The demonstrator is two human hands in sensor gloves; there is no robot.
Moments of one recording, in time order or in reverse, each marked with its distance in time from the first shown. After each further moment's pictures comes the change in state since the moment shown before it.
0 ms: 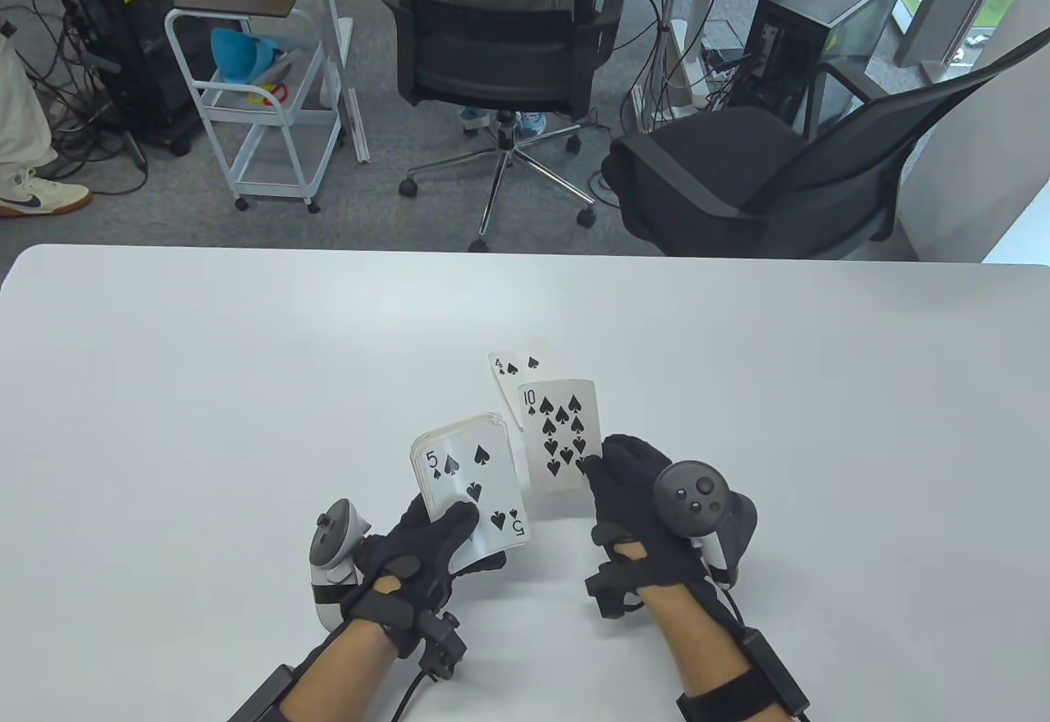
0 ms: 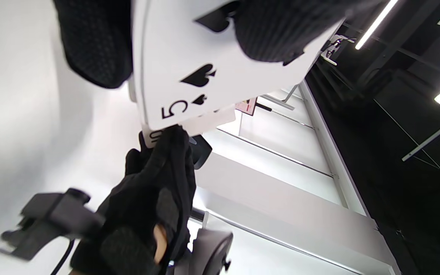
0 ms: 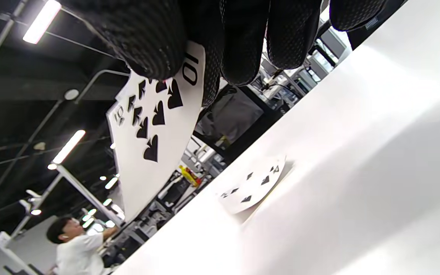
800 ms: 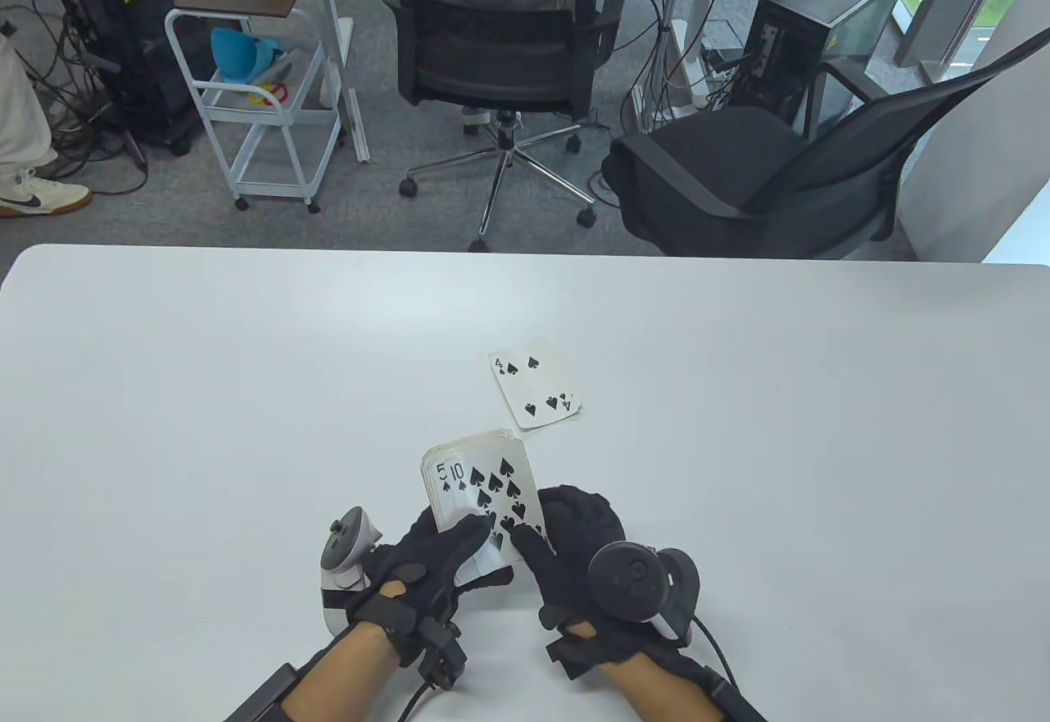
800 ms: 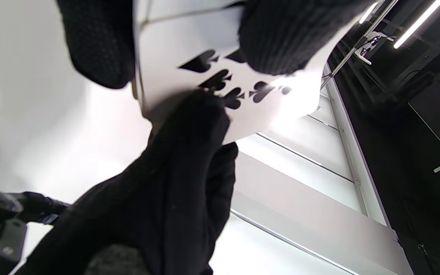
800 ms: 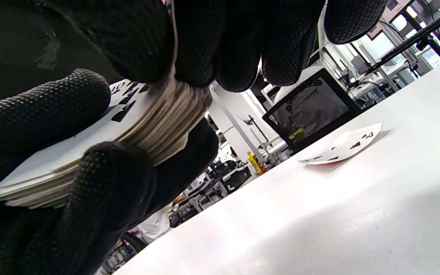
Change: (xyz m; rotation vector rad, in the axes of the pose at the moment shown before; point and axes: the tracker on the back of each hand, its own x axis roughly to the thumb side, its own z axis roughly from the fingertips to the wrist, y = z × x) left_hand -0.025 0.001 -0.002 -0.037 0.116 0.055; right_hand 0.035 0.039 0.077 0.019 -0.358 0.045
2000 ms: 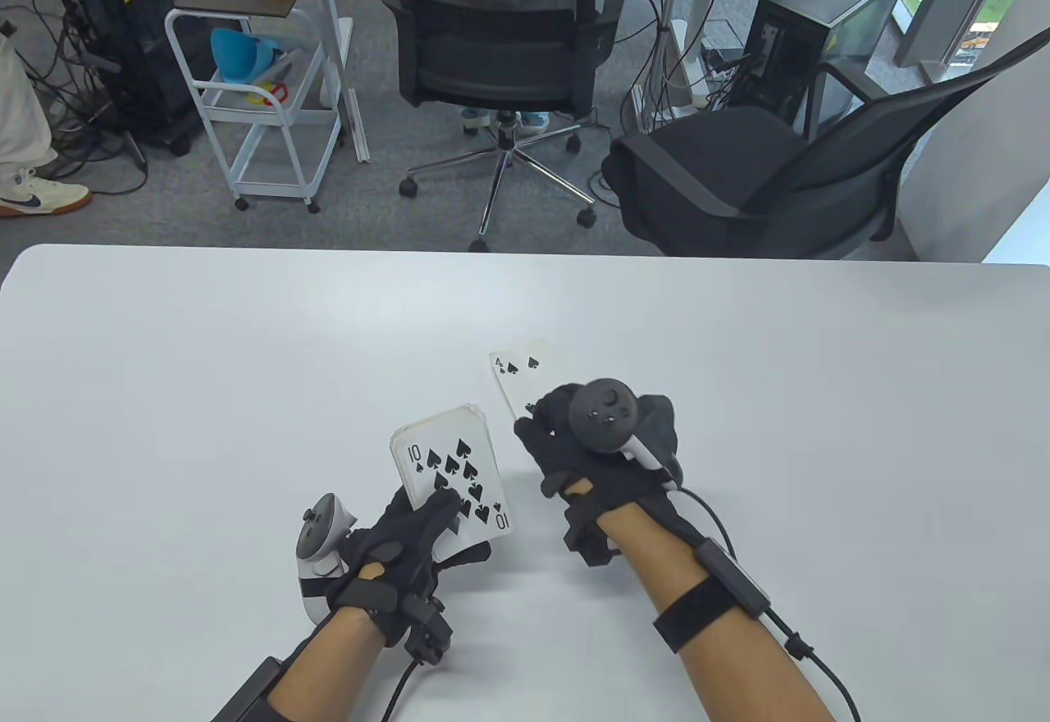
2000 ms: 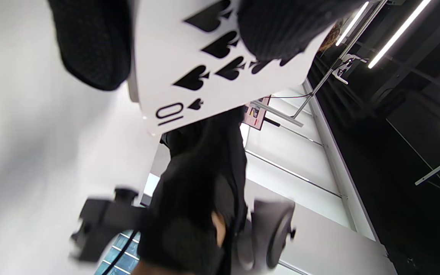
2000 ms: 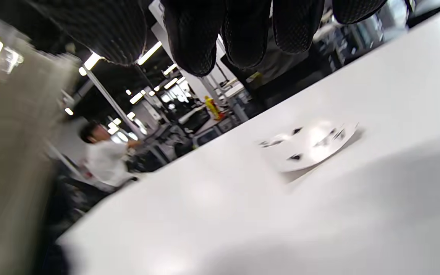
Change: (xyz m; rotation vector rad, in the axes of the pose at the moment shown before) left_hand 0.021 0.015 0.001 0.083 -0.056 -0.015; right_hand -0.014 -0.022 -0.099 0.292 0.180 -0.048
